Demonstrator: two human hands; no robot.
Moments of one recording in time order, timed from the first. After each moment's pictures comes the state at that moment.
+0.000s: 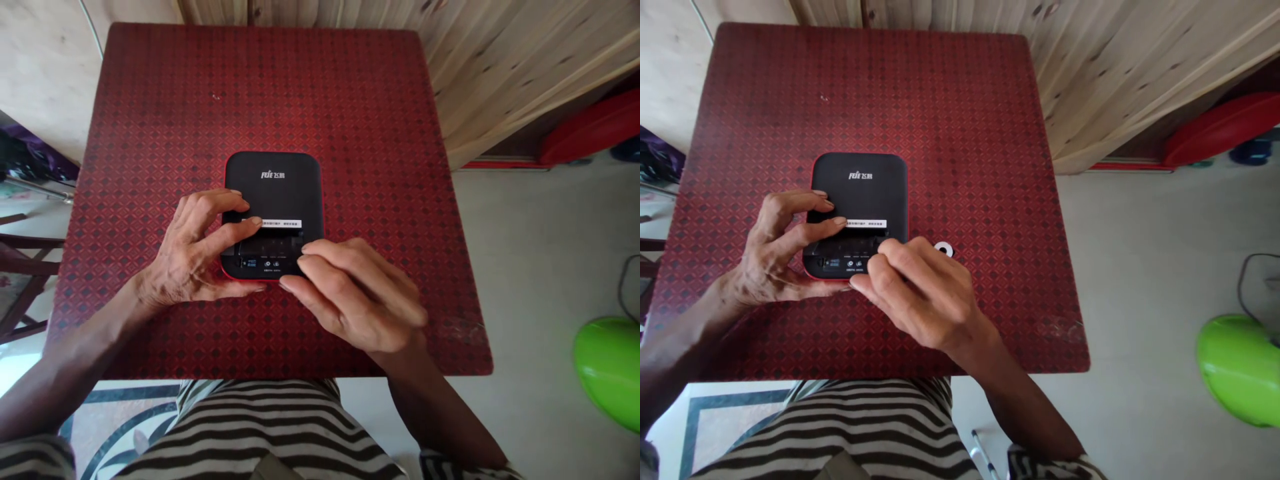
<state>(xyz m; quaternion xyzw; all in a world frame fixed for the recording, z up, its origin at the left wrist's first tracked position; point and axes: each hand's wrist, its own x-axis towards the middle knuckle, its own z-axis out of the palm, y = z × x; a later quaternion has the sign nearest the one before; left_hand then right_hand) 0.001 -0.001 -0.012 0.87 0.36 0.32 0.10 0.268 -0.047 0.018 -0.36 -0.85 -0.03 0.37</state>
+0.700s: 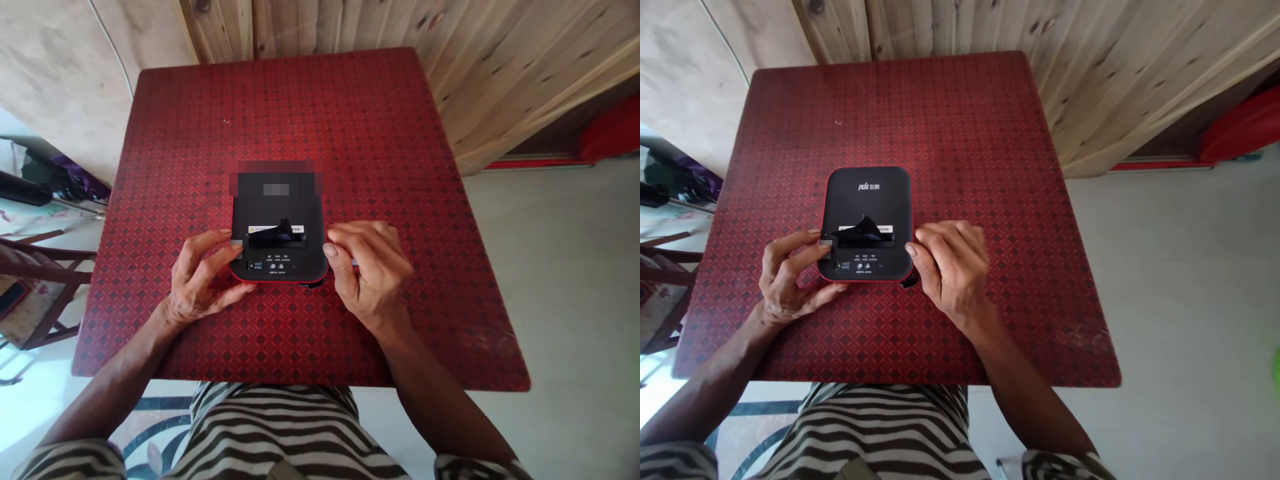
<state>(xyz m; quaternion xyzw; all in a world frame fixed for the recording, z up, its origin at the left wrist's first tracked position) -0.007 -0.038 -0.037 0.84 0.37 0.38 -0.09 0.282 -0.021 -0.039 -0.43 -0.77 -0.03 0.47</state>
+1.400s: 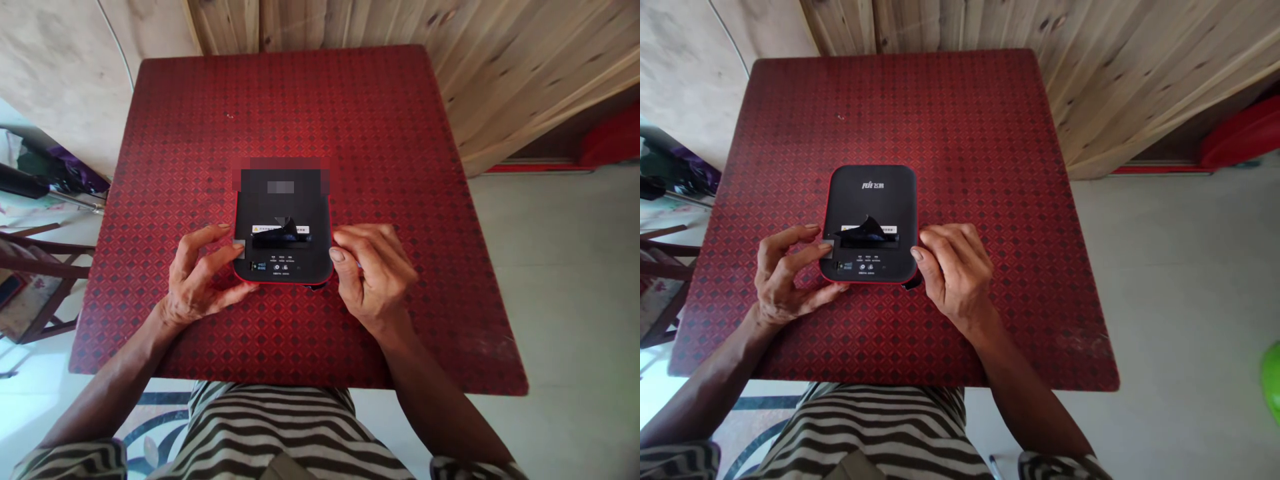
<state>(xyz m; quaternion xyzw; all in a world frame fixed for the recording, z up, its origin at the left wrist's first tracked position) -0.008 -0.042 -0.035 0.83 0.41 0.39 -0.06 0.285 -0.024 -0.040 -0.42 -0.79 0.00 0.45</state>
